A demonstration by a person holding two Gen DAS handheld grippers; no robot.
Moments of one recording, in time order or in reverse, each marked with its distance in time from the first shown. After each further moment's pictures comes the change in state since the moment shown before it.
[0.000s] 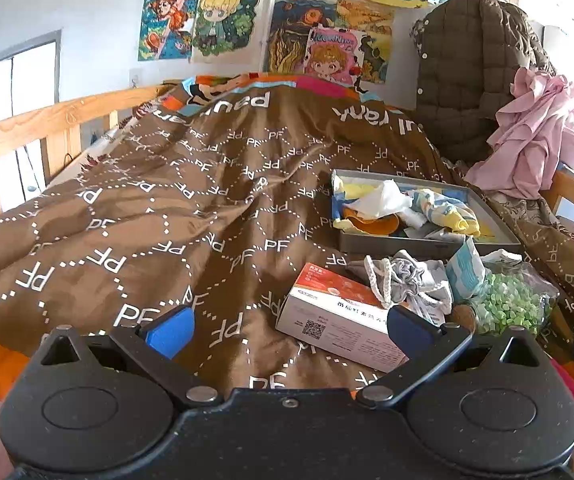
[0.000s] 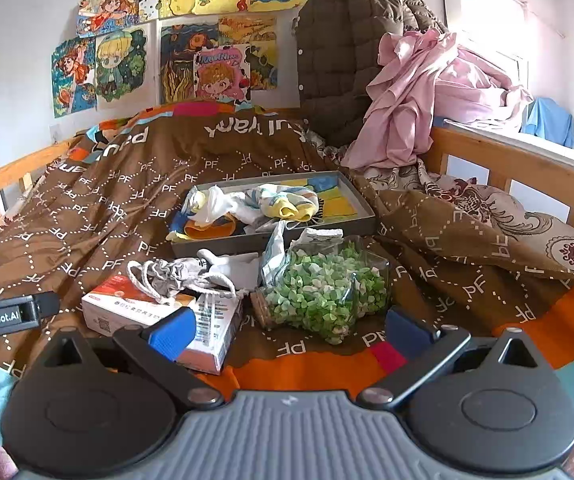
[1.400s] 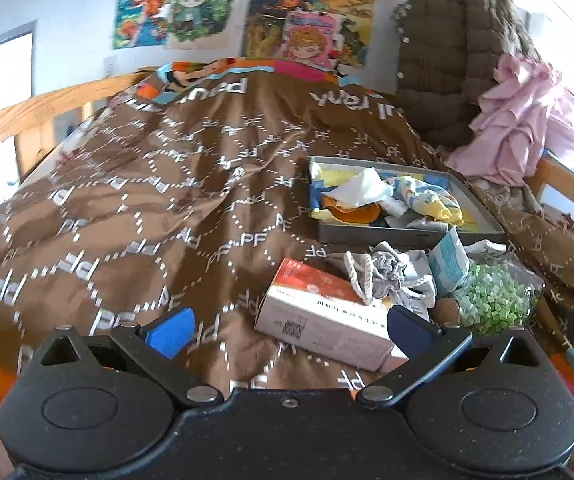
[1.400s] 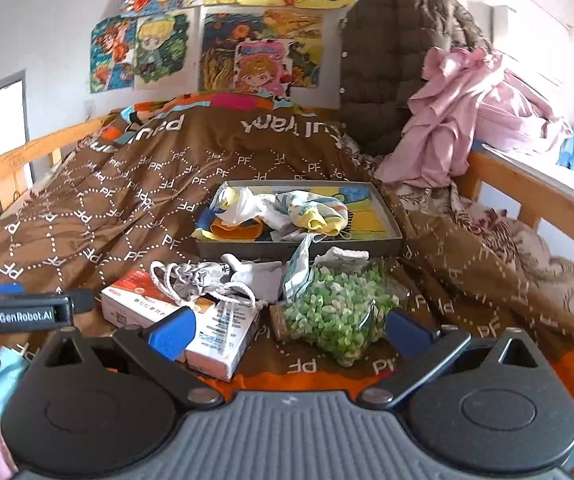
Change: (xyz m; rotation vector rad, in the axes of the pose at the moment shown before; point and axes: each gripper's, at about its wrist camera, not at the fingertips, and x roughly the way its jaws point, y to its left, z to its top) left arm 0.018 -0.004 0.015 0.035 0.065 -0.073; right arm 0.005 0.005 0.032 -0.141 0.029 0.079
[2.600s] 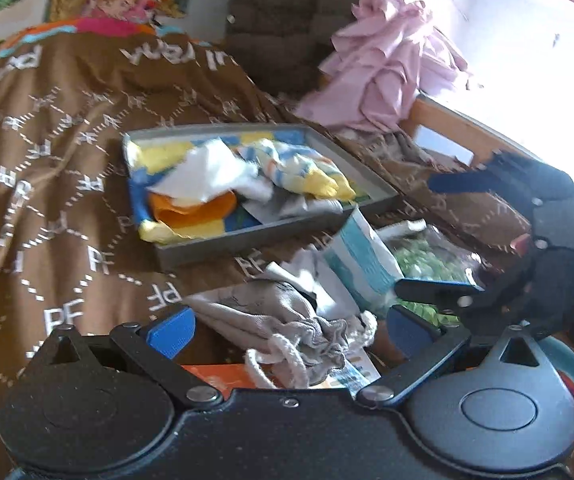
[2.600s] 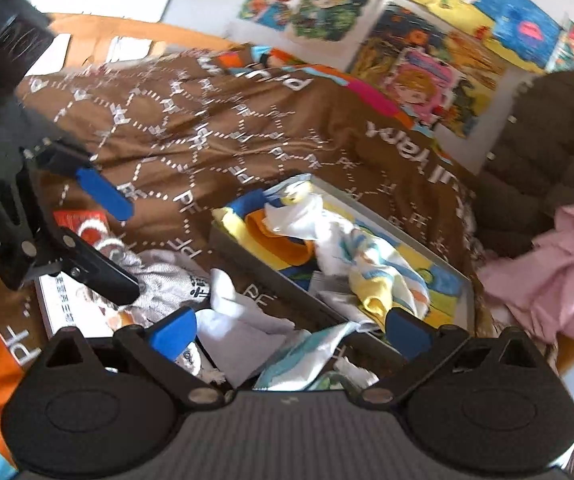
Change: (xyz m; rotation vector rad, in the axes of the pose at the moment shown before) left arm 0.171 -0.015 0.052 0.213 0.150 -0.568; right arm 0.178 0.012 0.040 -0.603 -0.021 0.210
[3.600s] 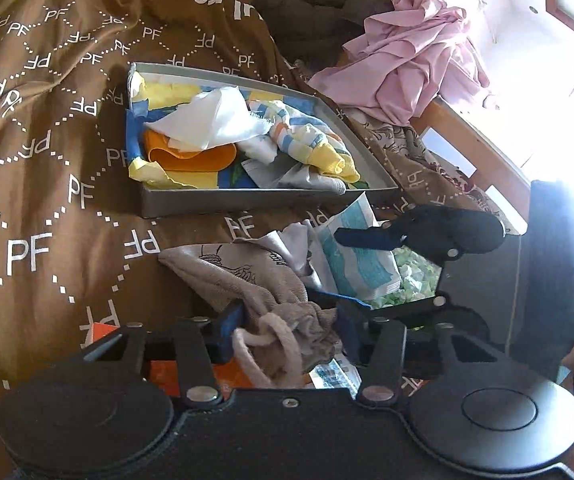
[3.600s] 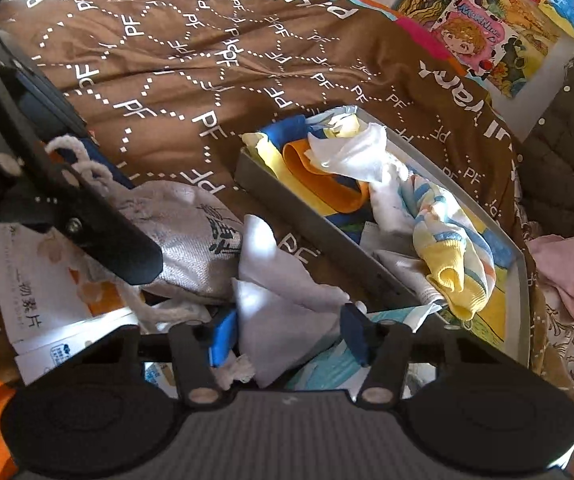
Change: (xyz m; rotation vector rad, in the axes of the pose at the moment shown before) left arm 0.019 0.023 -0.004 -0.217 0.080 -0.092; right arm 0.078 0.028 -0.006 -0.055 0.194 0.044
